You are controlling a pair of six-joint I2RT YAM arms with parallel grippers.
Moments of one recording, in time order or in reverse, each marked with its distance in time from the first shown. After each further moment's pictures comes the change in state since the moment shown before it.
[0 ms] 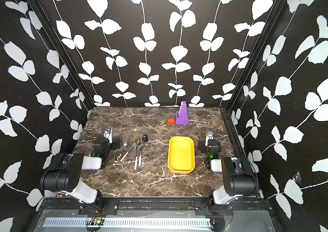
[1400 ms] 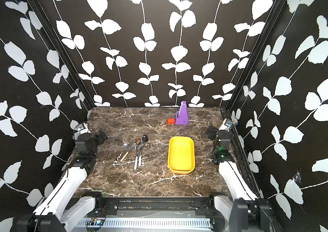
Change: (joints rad) left arm 0.014 -0.667 0.167 -0.833 -0.260 -0.471; right arm -0.032 -0.502 0.224 -0.499 0.117 0.400
